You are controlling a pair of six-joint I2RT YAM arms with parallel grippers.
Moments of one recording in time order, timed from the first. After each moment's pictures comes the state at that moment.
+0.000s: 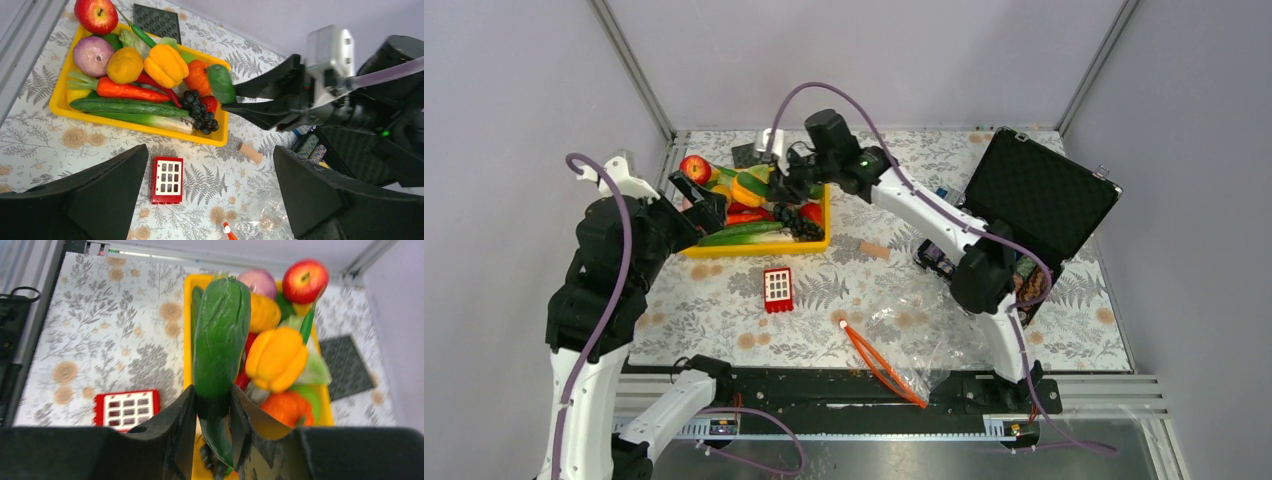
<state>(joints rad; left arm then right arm) -0.25 0.81 1.44 -0.97 -0.18 -0.56 0.80 2.12 2.10 -0.45 -0.65 -0.44</state>
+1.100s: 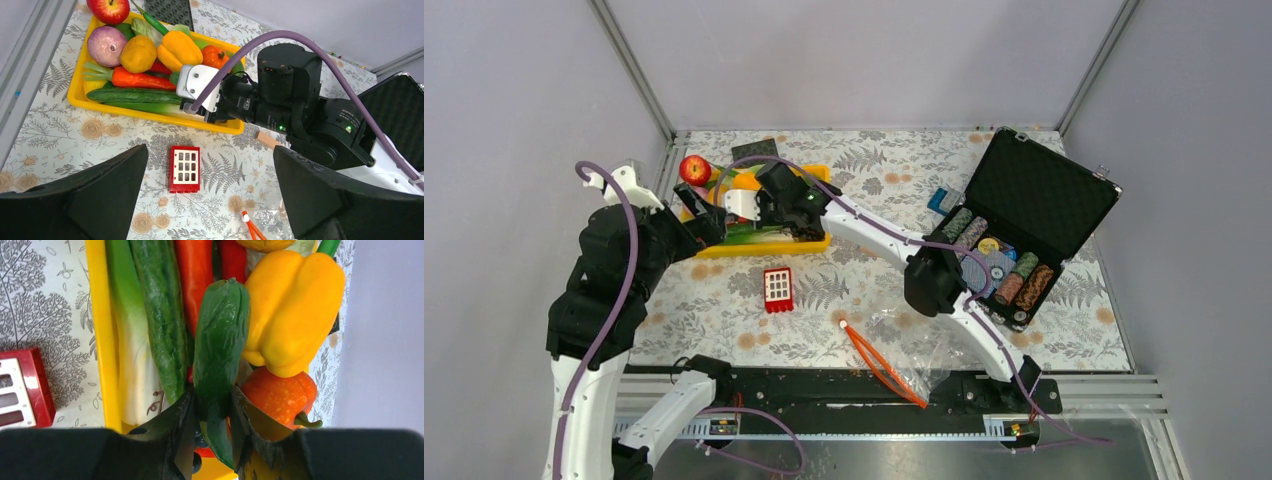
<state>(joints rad) -0.25 0.77 1.42 -1.02 -0.18 -0.49 0.96 2.48 2.40 -0.64 -0.07 -0.84</state>
